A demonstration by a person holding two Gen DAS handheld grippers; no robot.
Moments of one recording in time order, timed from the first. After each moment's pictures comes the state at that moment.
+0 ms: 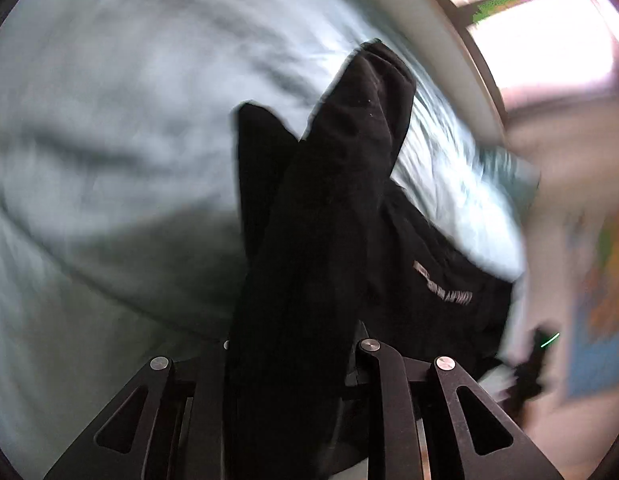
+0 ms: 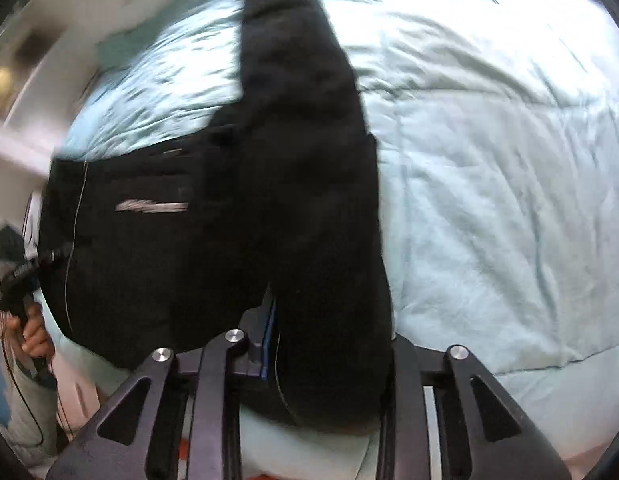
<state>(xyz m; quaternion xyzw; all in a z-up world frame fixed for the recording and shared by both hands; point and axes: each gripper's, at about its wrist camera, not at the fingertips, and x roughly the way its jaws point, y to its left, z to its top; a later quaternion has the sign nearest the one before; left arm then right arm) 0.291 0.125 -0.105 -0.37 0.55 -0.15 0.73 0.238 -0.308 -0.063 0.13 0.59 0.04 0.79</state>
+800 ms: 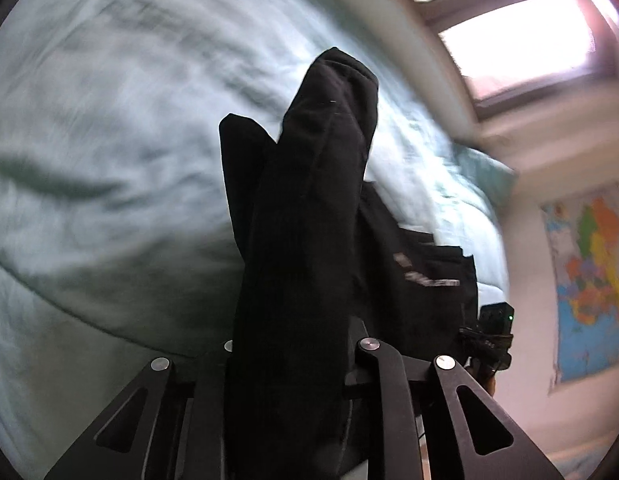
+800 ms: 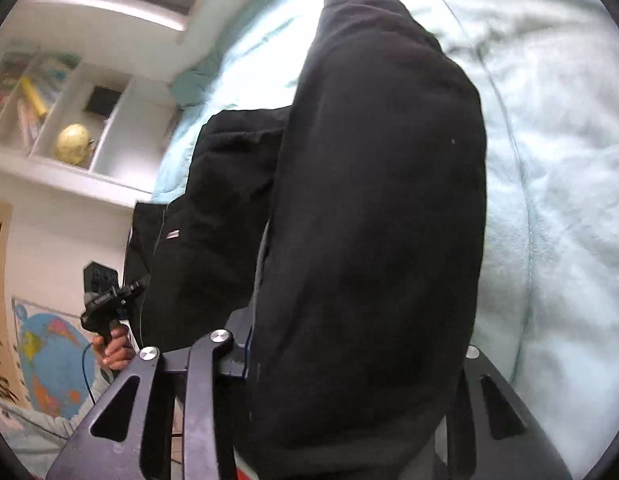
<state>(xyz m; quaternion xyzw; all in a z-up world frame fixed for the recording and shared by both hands) 0.291 0.104 -0.056 -0.31 0.52 -0.21 0.77 0.257 -0.327 -0.102 0.29 0.52 0.22 0.77</state>
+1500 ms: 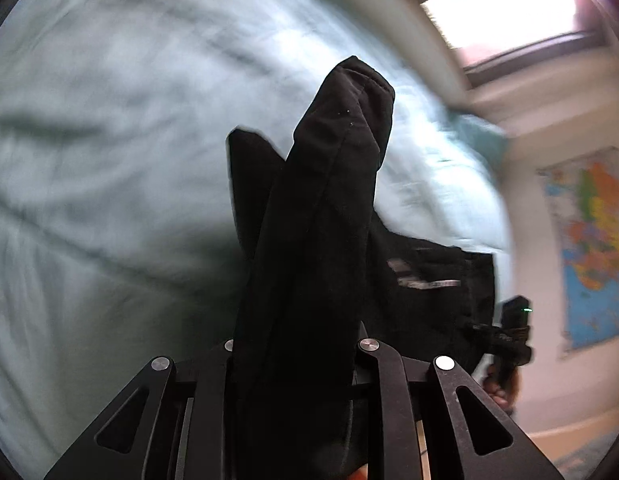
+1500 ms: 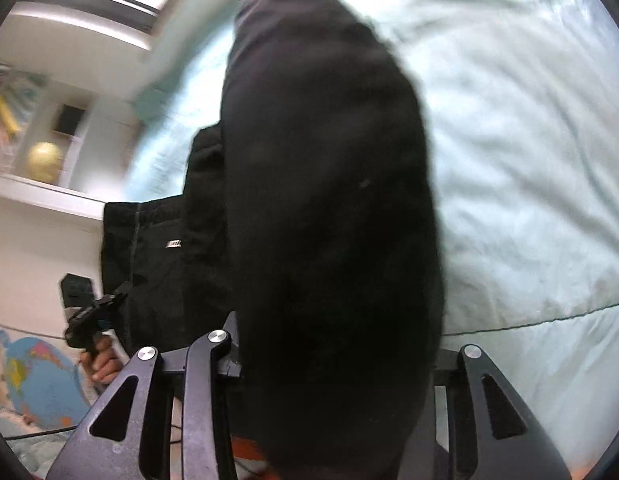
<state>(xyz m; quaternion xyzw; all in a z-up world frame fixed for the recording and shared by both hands) 0.240 0.090 -0.099 -0.28 0.56 -0.19 0.76 0.221 -0.344 -0.181 0.29 0.57 0.10 0.76</state>
